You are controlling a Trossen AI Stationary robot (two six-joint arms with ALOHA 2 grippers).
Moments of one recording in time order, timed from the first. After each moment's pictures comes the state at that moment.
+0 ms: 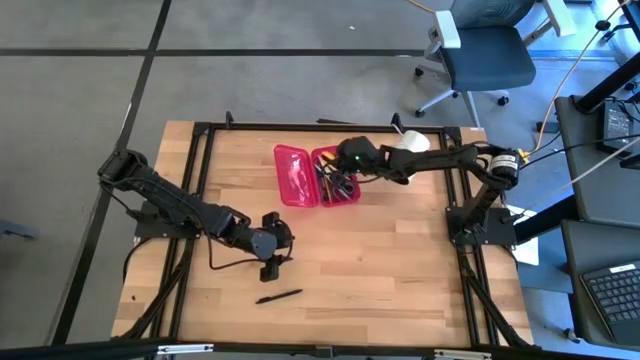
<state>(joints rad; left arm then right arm) -0.41 1.41 0.88 -0.32 -0.26 -0.45 -0.32 1.74 1.01 0.05 0.22 0.18</state>
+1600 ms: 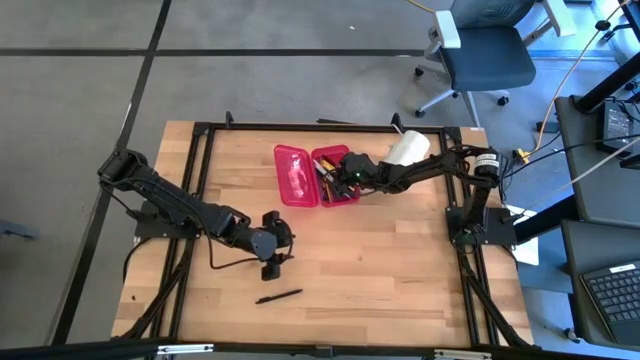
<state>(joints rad) -0.41 1.41 0.88 -0.31 -0.28 -0.46 -0.28 1.87 0.84 0.38 0.24 0.39</state>
